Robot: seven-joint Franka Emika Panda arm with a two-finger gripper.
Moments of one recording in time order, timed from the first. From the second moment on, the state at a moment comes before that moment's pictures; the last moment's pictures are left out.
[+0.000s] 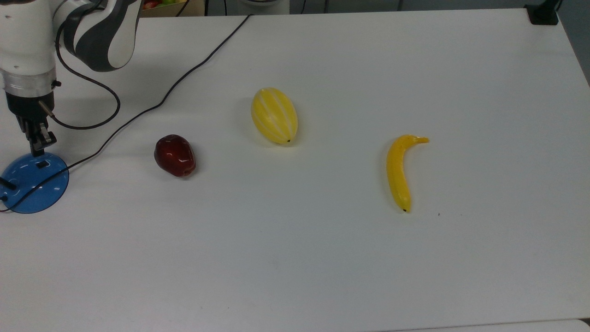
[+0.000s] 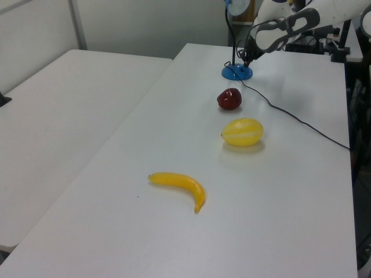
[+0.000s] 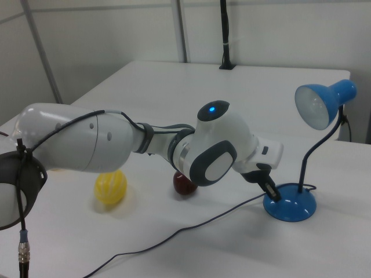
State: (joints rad) arm -0.28 0.63 -0.22 -1.54 0.03 2.63 0.30
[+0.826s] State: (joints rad) arm -0.27 0.67 -0.22 -1.52 0.03 2.63 0.30
